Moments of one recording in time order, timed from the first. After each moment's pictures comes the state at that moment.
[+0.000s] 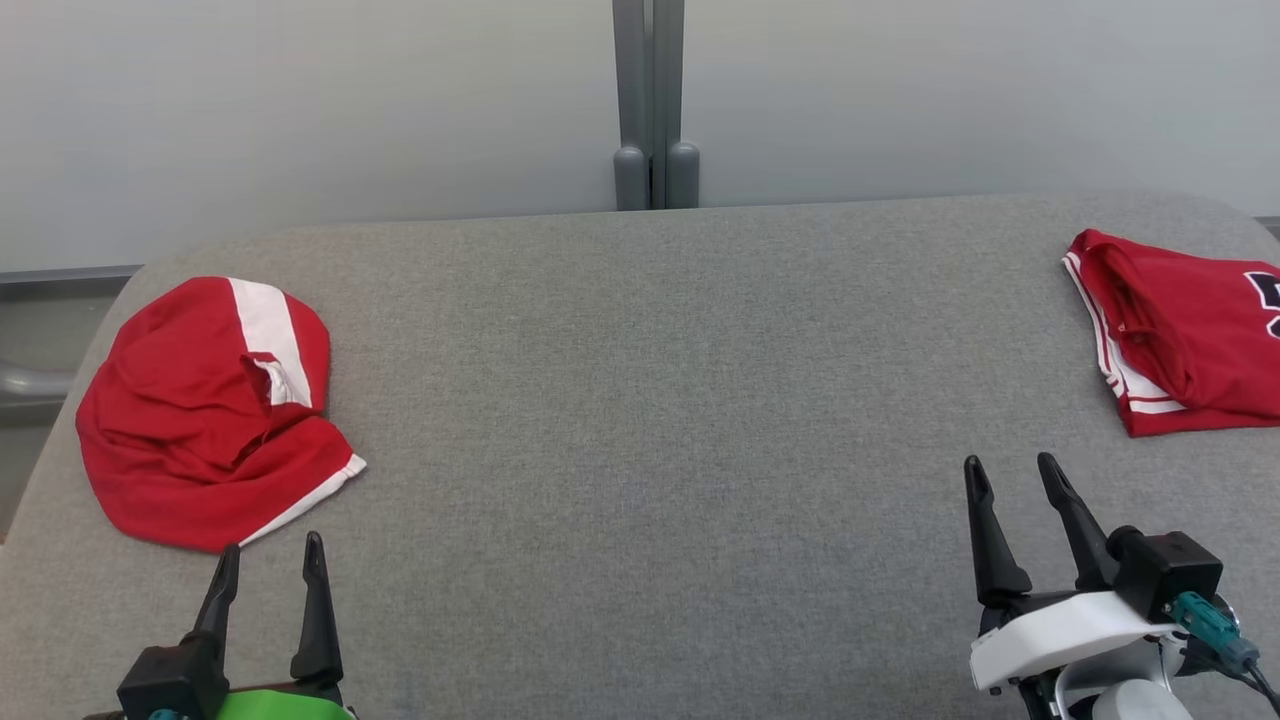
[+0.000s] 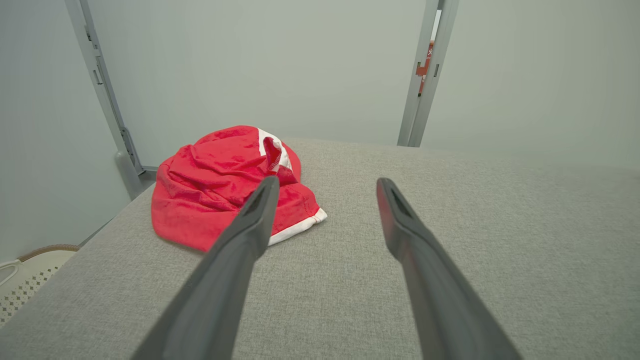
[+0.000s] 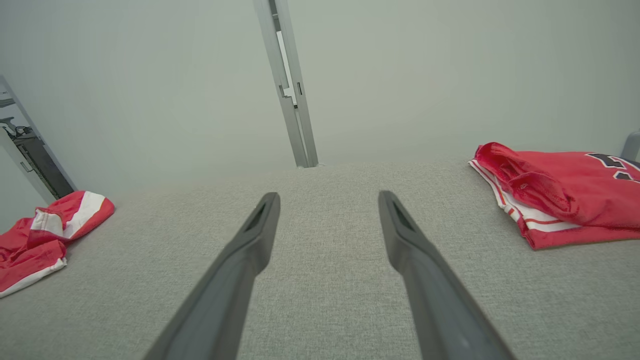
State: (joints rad) left arm 0.07 0.08 0.06 0.19 -0.19 -0.09 -0.26; right arm 0.00 -0.09 0.04 0.20 0.26 0.13 -0.26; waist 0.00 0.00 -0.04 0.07
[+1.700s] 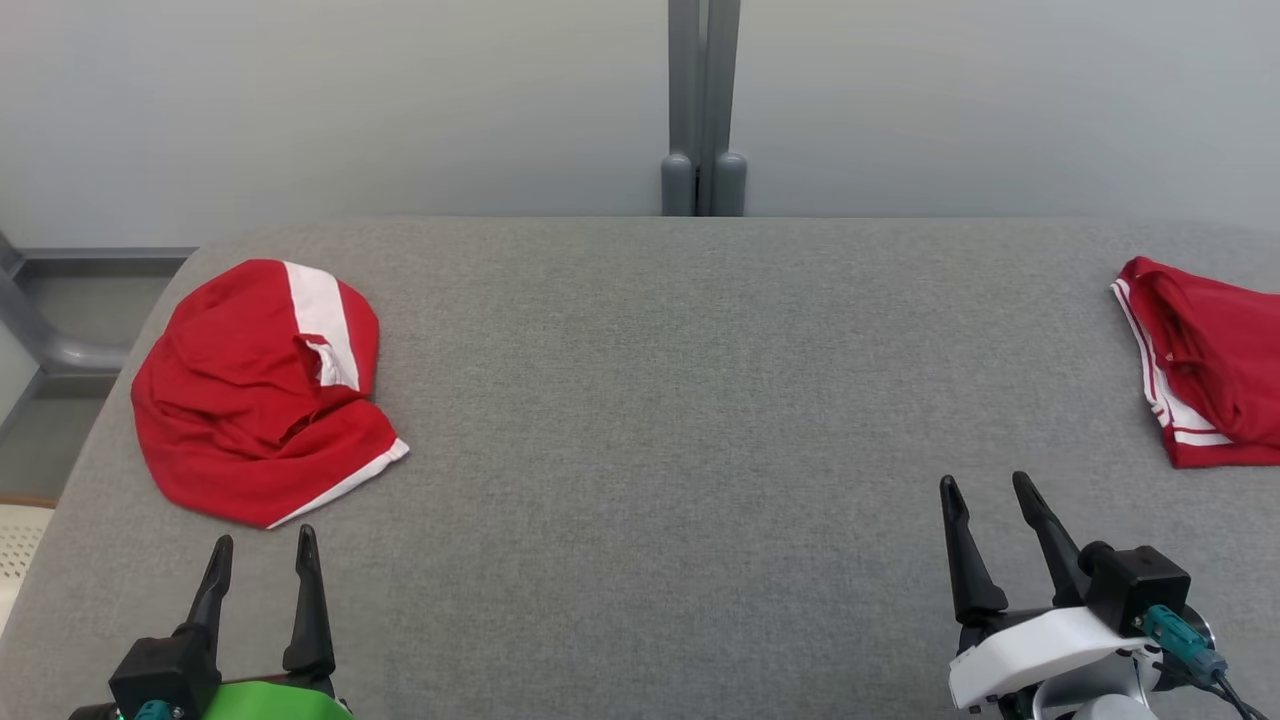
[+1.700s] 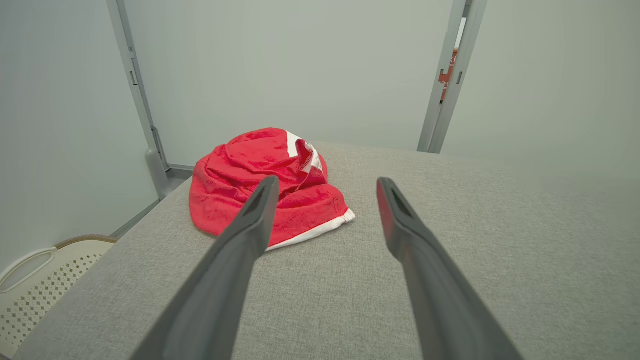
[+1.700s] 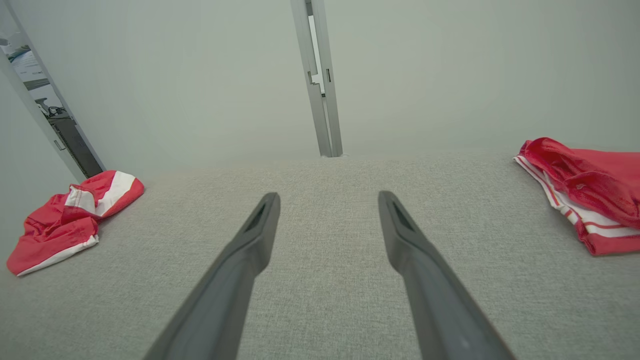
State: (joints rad) left arm 0.05 0.08 0.07 0.22 -0.18 -0.11 -0.26; right arm 0.01 -0.06 0.05 0.21 0.23 0.13 -0.26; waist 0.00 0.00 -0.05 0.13
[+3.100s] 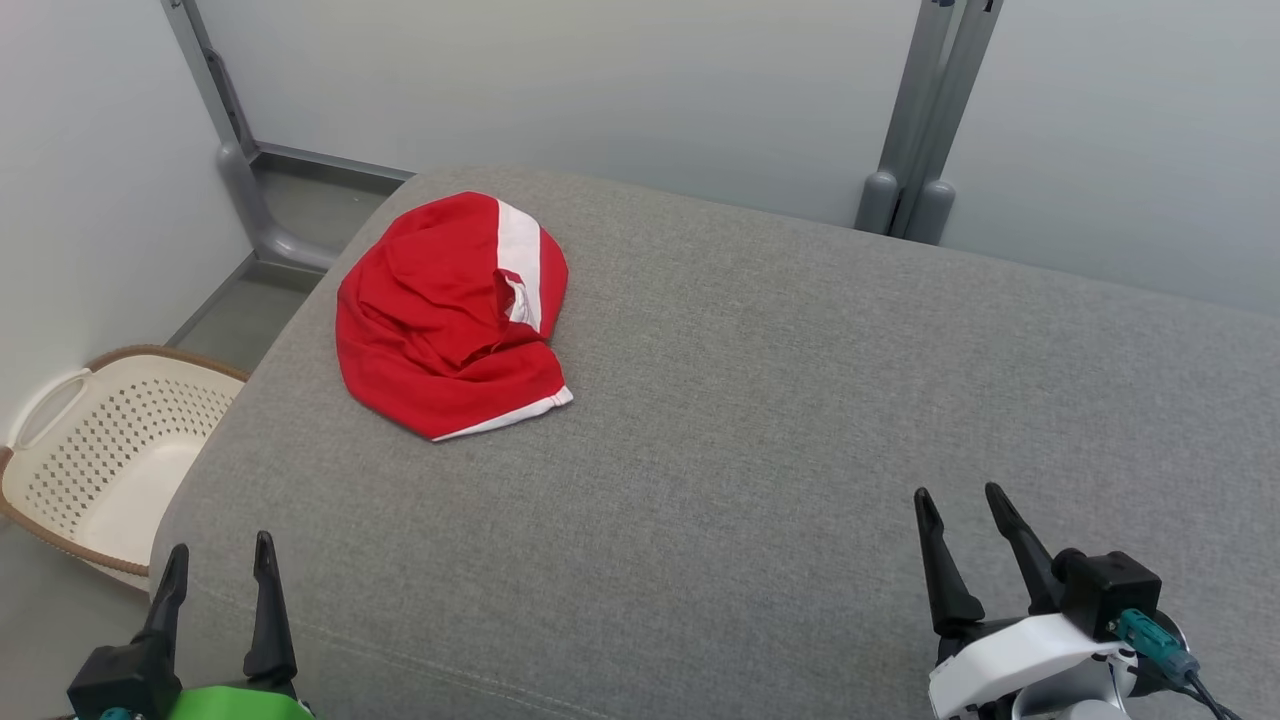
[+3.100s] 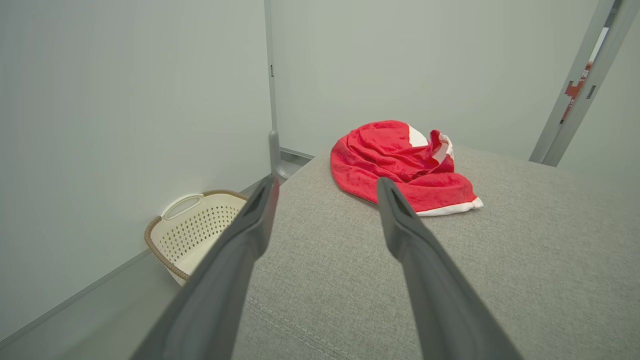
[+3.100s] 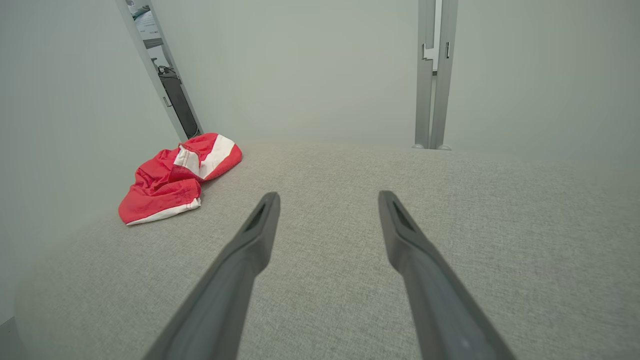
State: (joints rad) left arm 0.06 0.12 0.09 0.21 -0.21 -0.08 -0.26; right arm 0.00 -0.05 0.09 0.24 0.24 0.13 -0.26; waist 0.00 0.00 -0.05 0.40
